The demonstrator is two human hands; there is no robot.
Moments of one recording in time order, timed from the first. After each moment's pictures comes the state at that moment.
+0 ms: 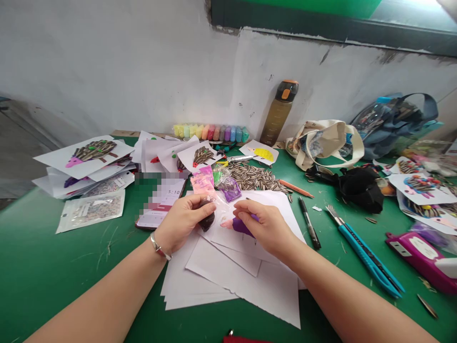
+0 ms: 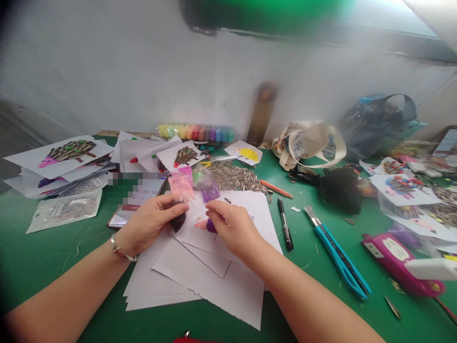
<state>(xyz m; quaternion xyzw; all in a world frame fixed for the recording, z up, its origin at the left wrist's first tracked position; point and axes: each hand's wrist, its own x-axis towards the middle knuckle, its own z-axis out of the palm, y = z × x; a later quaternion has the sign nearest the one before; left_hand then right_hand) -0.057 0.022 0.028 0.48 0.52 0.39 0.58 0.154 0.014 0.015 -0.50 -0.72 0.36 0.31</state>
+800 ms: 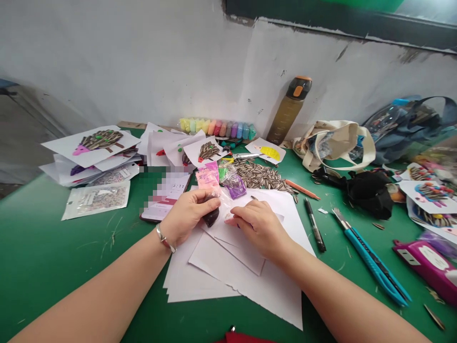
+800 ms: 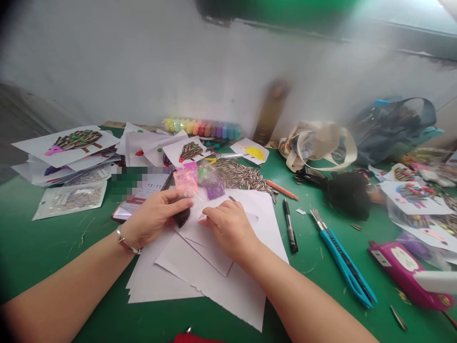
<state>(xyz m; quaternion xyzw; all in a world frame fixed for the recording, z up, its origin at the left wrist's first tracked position) -0.057 0.024 0.022 0.47 0.51 0.40 0.60 0.143 0.015 -0.004 -0.42 -0.86 0.14 0.26</state>
